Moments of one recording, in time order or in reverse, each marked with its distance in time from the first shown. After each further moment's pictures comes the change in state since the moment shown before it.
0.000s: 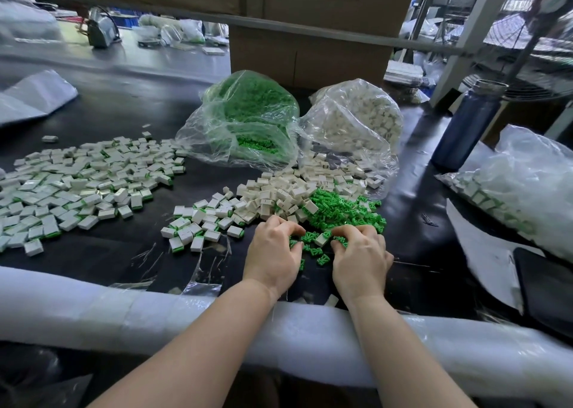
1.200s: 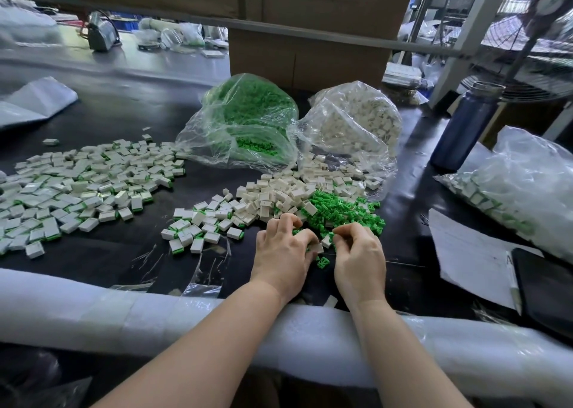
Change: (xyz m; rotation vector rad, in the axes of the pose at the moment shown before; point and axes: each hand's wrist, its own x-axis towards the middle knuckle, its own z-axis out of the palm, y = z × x) left_hand 0.000 0.006 0.009 0.332 -0.142 0.121; right_hand -0.004 -0.002 -0.004 0.311 0.109 -0.088
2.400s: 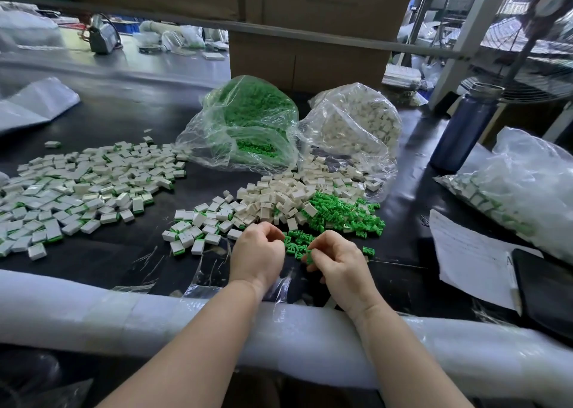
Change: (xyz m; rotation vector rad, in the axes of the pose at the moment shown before) left_hand -0.002 -0.017 -0.017 -0.593 0.126 -0.451; right_hand -0.009 -0.008 -0.002 0.310 -0.401 0.035
